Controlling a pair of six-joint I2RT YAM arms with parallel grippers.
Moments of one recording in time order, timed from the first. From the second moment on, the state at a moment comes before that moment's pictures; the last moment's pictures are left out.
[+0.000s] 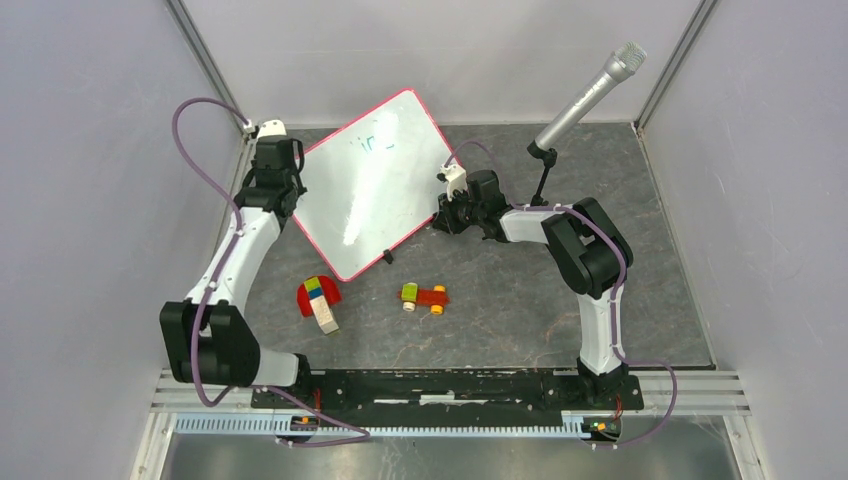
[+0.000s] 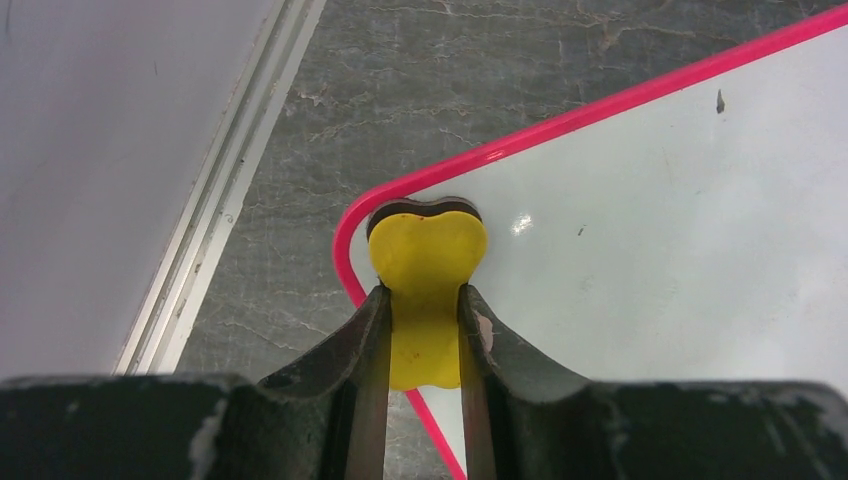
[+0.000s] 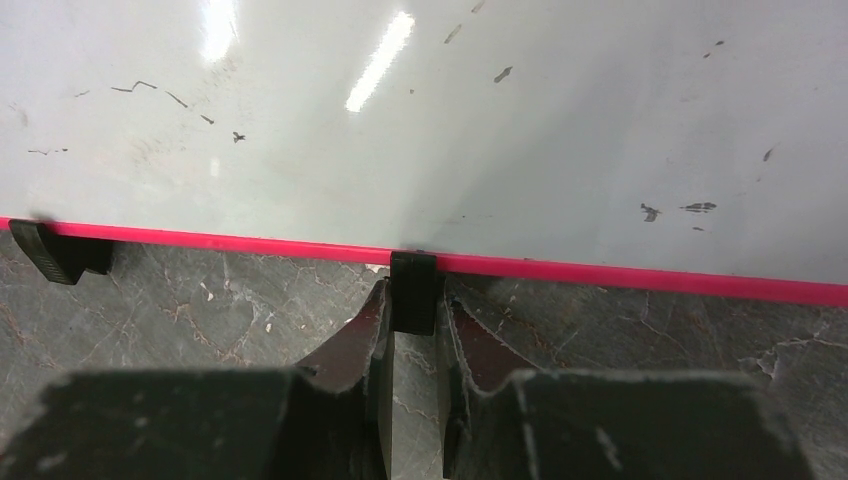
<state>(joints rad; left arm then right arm) -0.06 1.37 1.15 -0.37 -0.41 -0.17 0.52 2.08 1.19 0.28 -0.39 0.03</state>
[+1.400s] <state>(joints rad) -0.28 1.45 1.10 -0.39 -0.49 -0.22 0.52 2.08 1.19 0.28 -0.39 0.03</state>
